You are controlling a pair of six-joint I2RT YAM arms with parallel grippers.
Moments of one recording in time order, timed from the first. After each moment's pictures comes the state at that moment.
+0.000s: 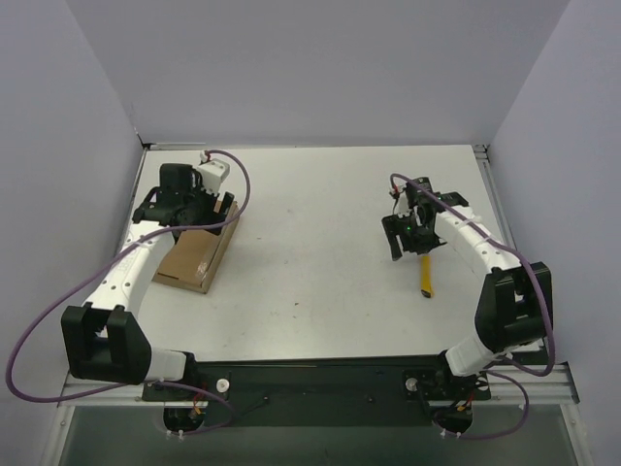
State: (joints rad) left arm -0.12 1.37 1.17 -0.55 0.08 0.29; right arm 0.26 1.56 1.15 -0.83 0.00 -0.07
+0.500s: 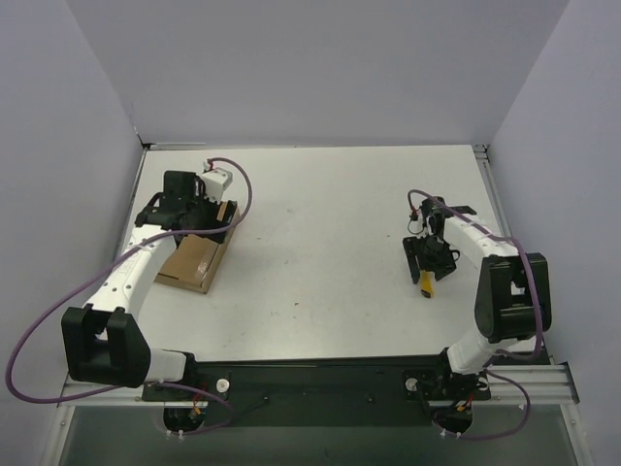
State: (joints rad) left arm -0.14 1.36 1.13 -0.59 0.11 0.26; right arm 0.09 1.60 1.00 -0.84 0.06 -0.06
